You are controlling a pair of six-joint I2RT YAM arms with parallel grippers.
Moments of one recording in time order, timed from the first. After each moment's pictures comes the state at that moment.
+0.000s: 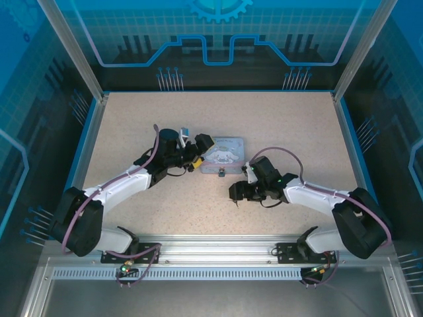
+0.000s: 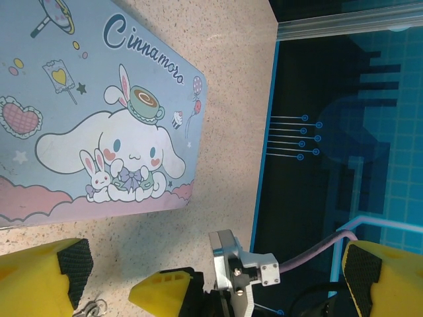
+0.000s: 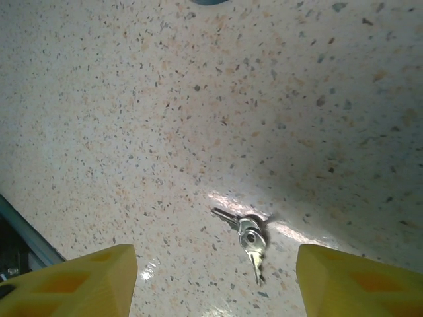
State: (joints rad) left arm -0.46 1.38 0.79 0.11 0.43 -1.22; right arm 0.61 1.34 0.60 -0.27 -0.37 0.62
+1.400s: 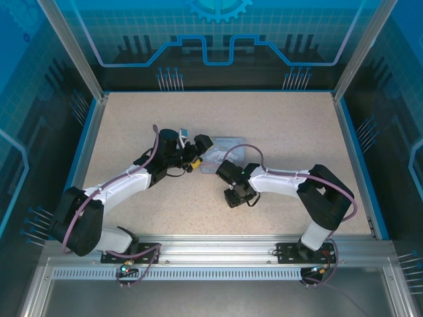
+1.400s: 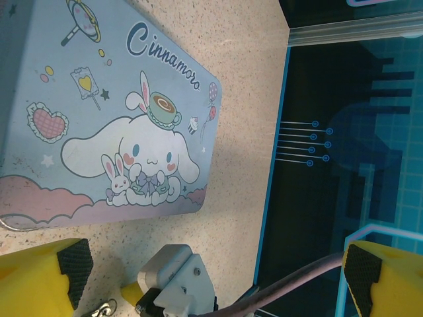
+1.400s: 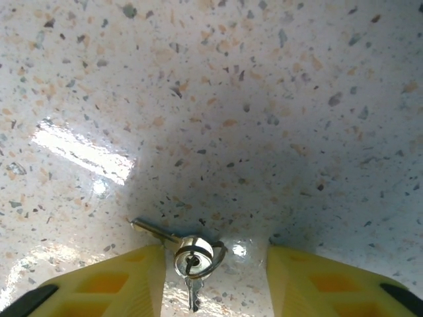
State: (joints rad) left arm -0.45 1.38 0.79 0.08 0.41 -1.21; right arm 0.86 1.70 0.96 -0.69 0.05 0.42
